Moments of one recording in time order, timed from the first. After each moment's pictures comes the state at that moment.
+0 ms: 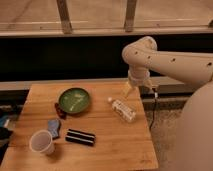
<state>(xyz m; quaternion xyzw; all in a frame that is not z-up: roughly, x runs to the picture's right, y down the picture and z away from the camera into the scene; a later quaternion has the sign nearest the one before) 0.169 0.015 0.729 -0.20 0.24 0.54 0.78</state>
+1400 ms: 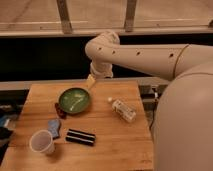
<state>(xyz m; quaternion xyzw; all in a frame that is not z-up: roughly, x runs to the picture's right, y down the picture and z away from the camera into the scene) -0.020 -0.036 0.735 -0.21 0.07 0.47 0.86</state>
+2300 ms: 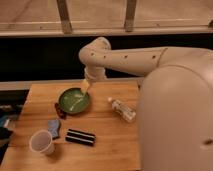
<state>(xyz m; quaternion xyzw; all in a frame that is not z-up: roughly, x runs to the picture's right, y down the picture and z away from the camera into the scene) -0.079 -0.005 0.791 -0.25 0.06 0.43 0.86</state>
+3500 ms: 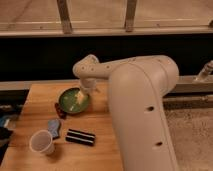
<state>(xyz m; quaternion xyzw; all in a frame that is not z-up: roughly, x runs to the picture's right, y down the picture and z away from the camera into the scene) -0.099 0.060 0.875 -0.29 0.11 0.41 0.86</state>
